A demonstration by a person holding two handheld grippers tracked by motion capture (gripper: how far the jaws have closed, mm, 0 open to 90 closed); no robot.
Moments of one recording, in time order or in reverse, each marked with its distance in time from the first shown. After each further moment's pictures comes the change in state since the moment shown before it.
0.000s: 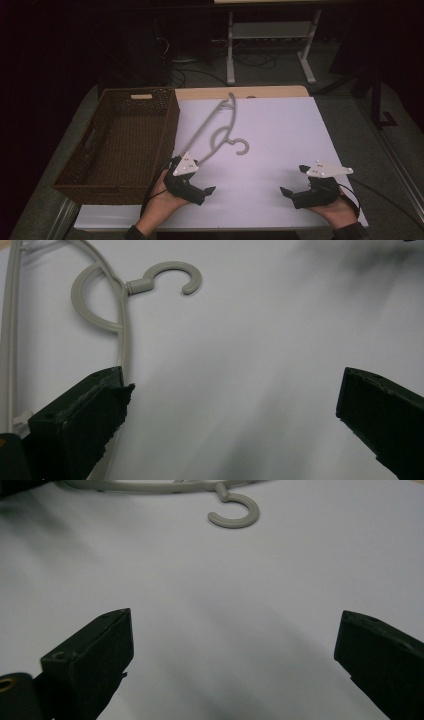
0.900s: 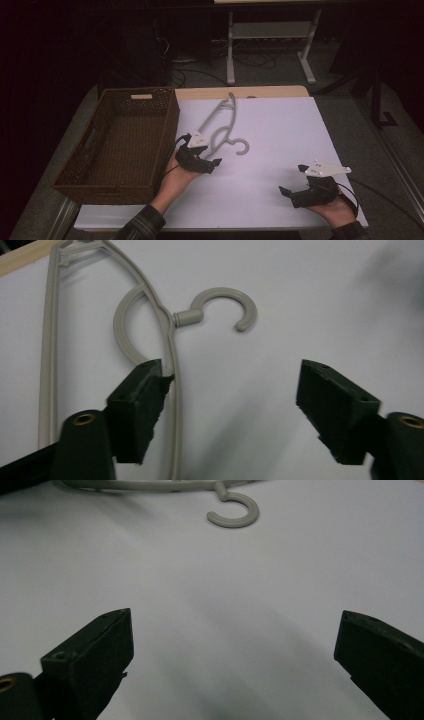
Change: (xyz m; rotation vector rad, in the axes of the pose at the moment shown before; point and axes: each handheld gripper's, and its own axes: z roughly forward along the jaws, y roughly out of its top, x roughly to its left) left arm 0.044 0.042 0.045 0.021 0.070 -0.062; right arm 0.000 0.001 0.004 0.003 -0.005 -0.002
